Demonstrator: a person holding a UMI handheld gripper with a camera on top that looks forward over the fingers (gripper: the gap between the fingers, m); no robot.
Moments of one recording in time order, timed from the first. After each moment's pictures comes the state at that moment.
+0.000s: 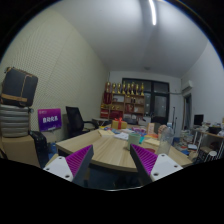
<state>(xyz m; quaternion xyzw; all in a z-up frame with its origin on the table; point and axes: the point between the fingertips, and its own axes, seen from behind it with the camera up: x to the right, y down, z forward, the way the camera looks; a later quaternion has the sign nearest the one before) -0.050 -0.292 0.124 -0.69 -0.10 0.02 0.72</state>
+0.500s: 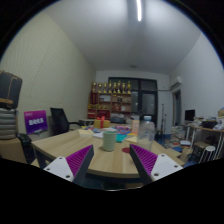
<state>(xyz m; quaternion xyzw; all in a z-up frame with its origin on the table) 0.090 -0.227 0.113 -0.69 -0.04 0.00 0.72</state>
